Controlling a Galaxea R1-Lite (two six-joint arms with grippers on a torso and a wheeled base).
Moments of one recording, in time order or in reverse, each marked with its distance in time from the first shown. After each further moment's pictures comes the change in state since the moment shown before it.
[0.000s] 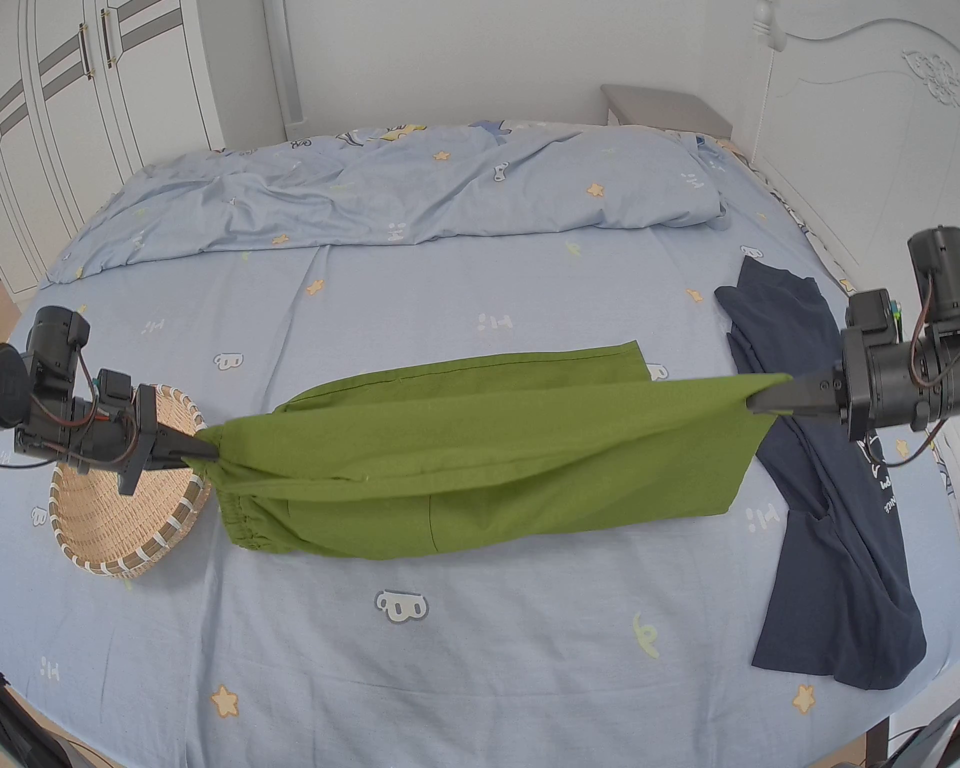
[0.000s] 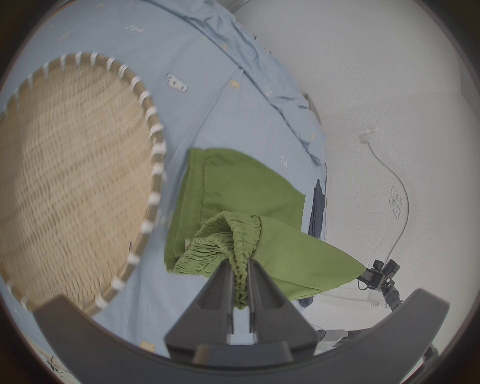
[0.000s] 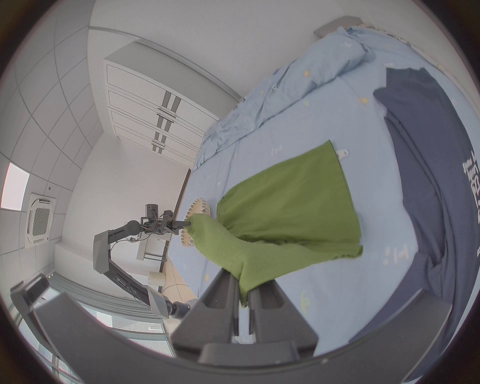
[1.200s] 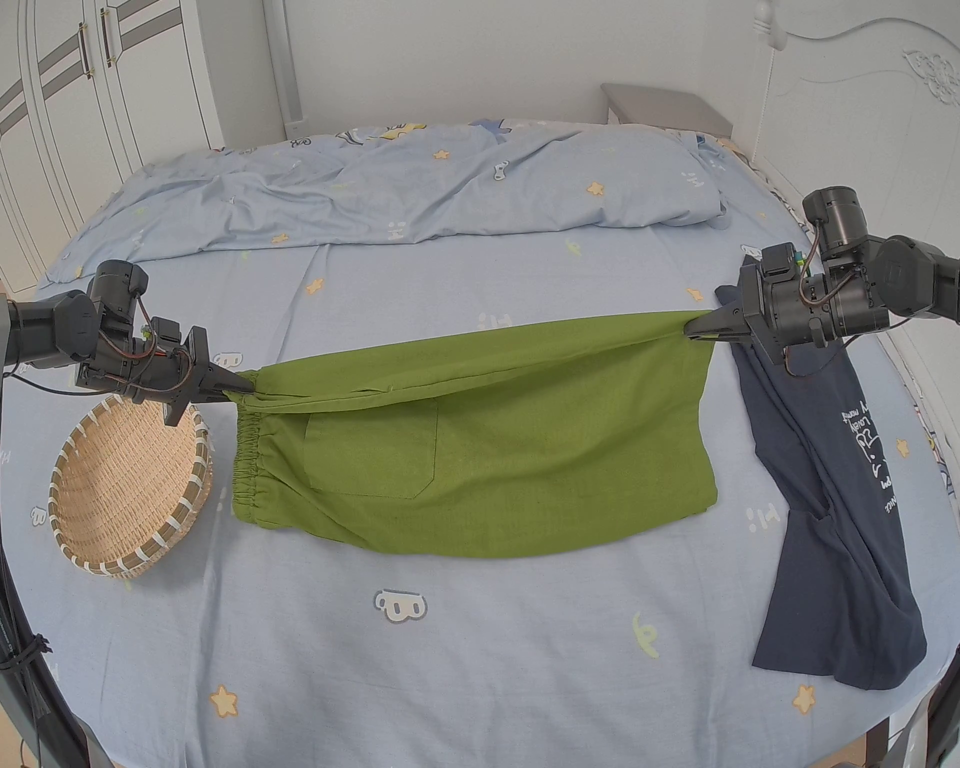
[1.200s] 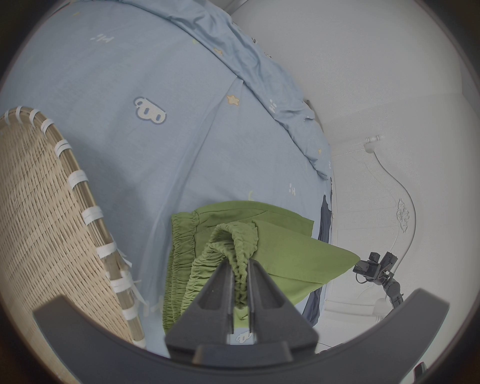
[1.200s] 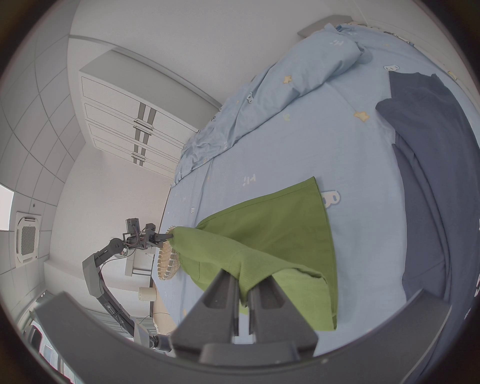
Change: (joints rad) left arm -0.044 0.363 -0.530 0.089 0.048 -0.056; right arm -0.076 0.492 -0.594 0.133 -0.038 0.006
